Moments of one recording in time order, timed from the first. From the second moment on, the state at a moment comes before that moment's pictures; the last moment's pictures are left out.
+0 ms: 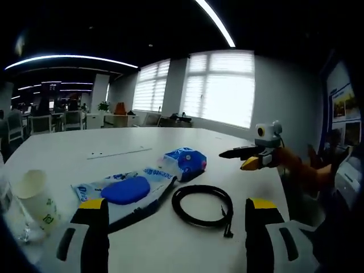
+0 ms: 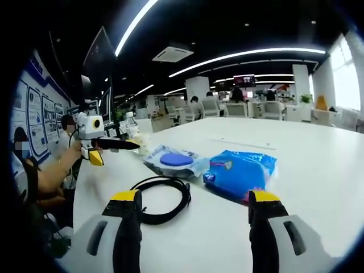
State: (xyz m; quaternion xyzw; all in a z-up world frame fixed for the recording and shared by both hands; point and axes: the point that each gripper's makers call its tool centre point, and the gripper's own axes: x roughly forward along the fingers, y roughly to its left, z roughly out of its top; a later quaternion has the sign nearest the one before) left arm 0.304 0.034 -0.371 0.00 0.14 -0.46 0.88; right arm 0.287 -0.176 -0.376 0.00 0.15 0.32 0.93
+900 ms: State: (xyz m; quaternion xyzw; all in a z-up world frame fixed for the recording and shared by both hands) left arm 0.295 0.056 -0.371 -0.01 0.14 -0.46 0.88; right arm 0.278 -0.168 -0.370 0.00 0.15 0.33 0.93
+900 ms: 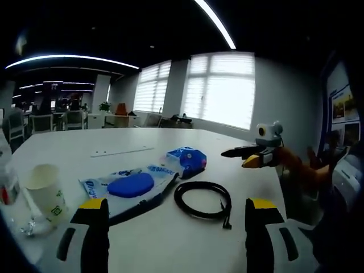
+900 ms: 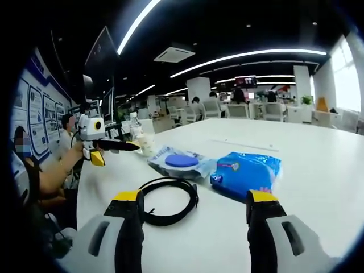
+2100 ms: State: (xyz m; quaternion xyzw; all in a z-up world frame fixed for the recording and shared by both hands) left arm 0.252 0.129 -0.387 -0.03 0.14 -0.40 0.91; right arm 0.218 -0.183 -0.379 -0.01 0.15 0.31 0.94
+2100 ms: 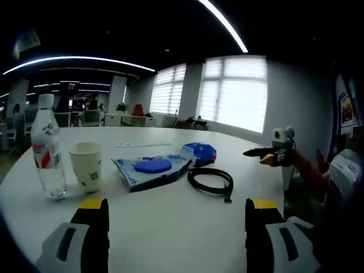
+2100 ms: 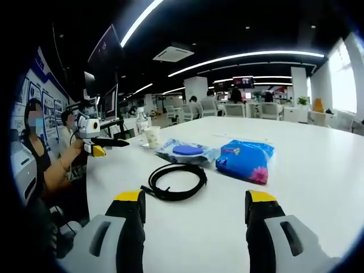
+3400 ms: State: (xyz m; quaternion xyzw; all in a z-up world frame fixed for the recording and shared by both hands) left arm 0.219 0.175 -0.404 -0.06 0.13 -0.33 0.93; right arm 0.176 -0.178 -0.388 -0.02 0.14 0.25 0.96
